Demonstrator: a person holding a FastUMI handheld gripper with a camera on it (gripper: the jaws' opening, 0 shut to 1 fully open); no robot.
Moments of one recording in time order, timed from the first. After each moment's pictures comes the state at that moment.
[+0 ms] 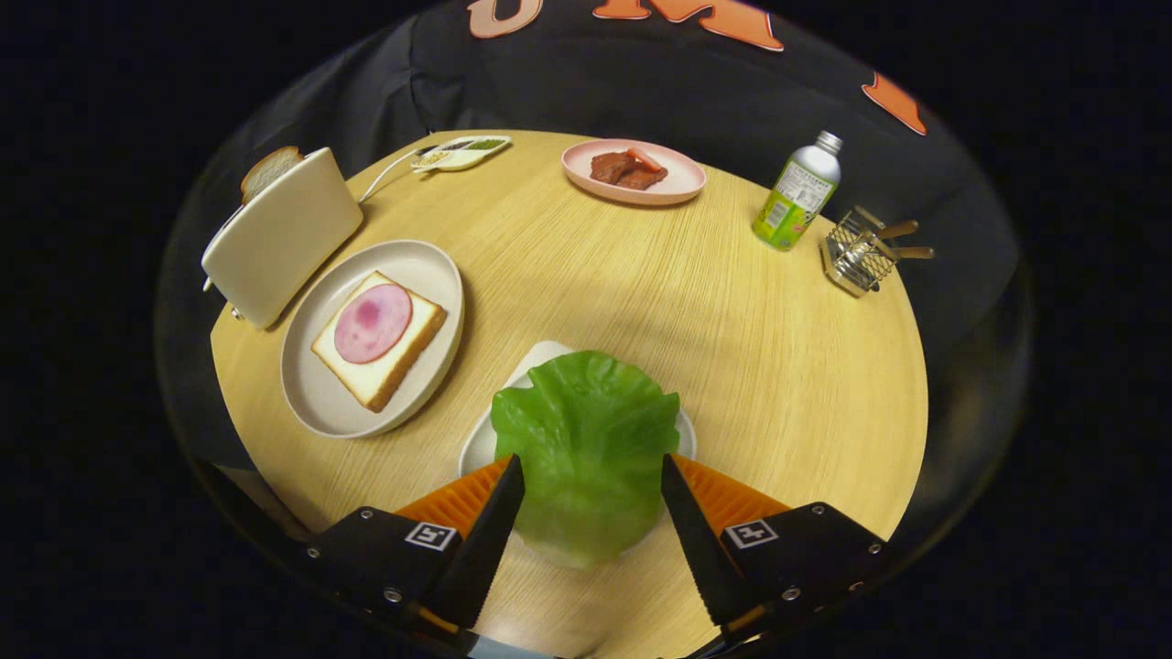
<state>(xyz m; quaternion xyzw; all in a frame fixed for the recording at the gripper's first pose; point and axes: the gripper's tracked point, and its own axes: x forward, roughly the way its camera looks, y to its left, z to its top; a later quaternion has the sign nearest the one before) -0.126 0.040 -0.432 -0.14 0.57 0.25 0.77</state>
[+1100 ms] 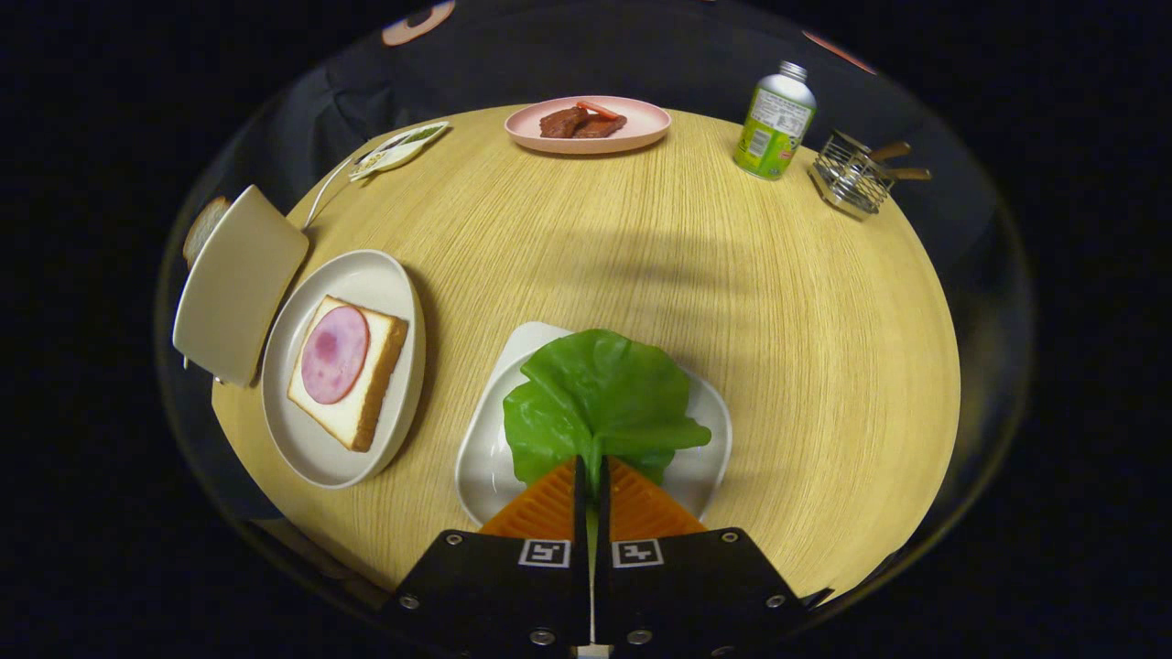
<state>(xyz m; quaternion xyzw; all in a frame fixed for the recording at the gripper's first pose) -0.133 0.054 -0.447 -0.05 0.63 0.17 0.75</state>
